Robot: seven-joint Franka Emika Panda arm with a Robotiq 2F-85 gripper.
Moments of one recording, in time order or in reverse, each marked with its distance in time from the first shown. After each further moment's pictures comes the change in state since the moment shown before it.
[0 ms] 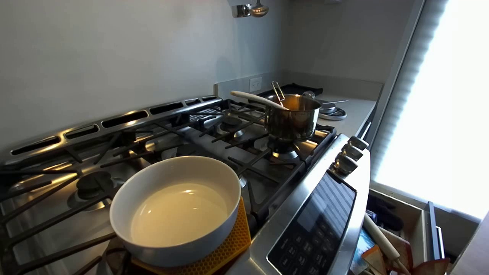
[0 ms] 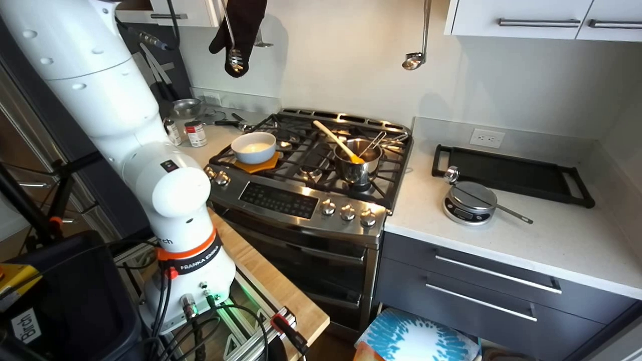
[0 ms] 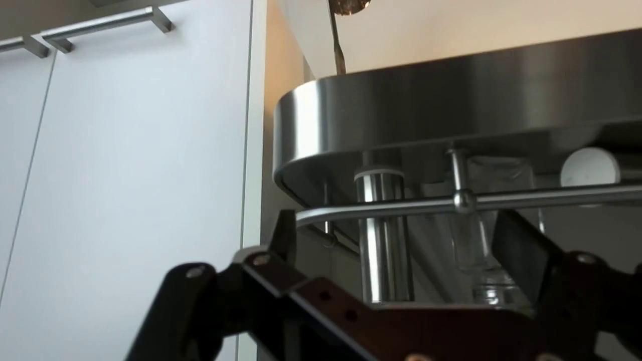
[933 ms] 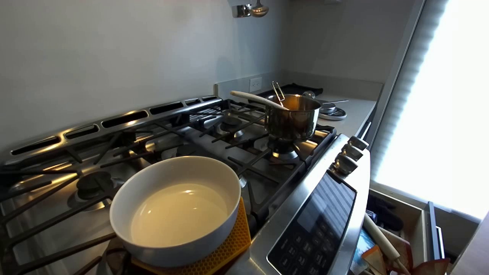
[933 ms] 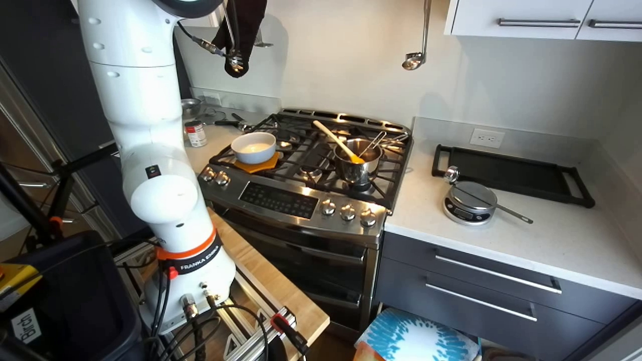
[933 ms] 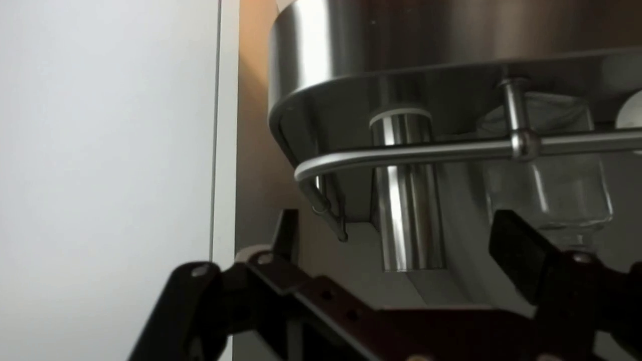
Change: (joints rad) arm -0.255 0.290 0.102 0.389 0.285 -0.132 -0.118
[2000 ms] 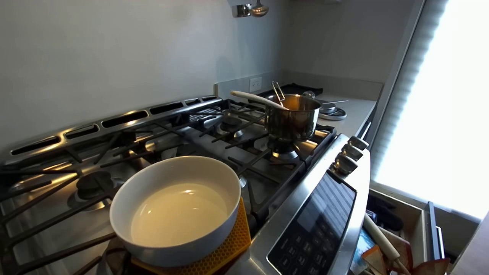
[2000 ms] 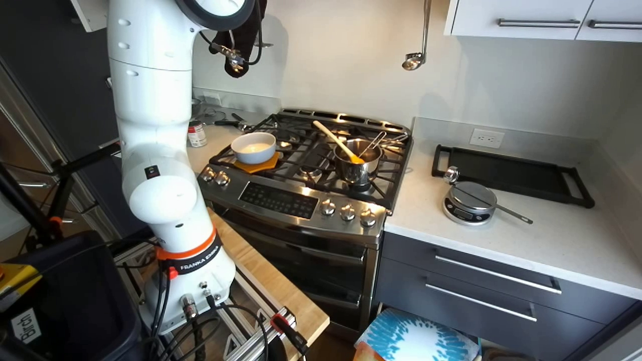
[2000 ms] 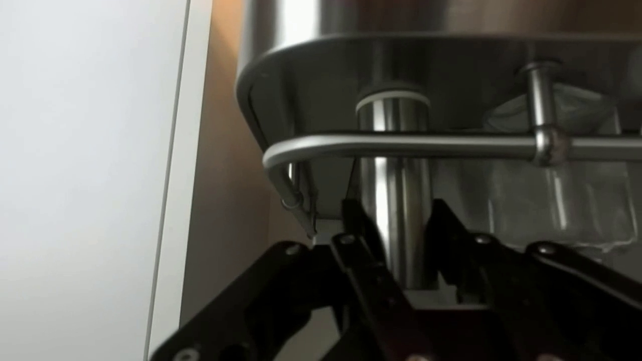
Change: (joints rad) arm -0.014 0.121 0.028 0.157 0.040 -0.022 -0.067
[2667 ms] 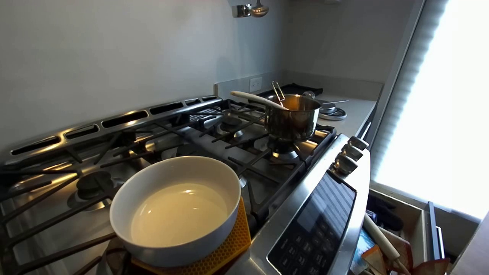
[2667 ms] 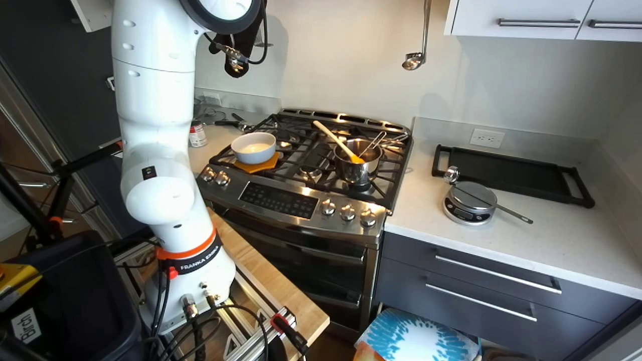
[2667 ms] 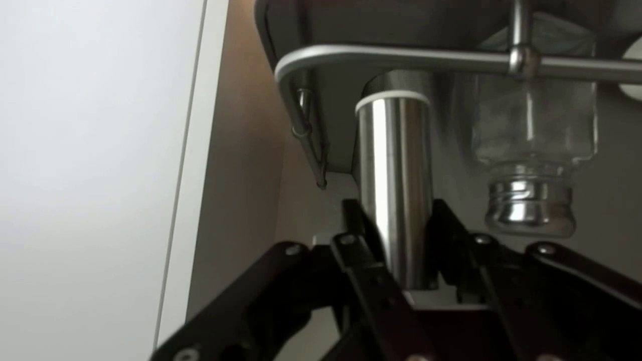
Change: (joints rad) arm -0.046 0.024 0.050 0.128 -0.036 0.015 0.013
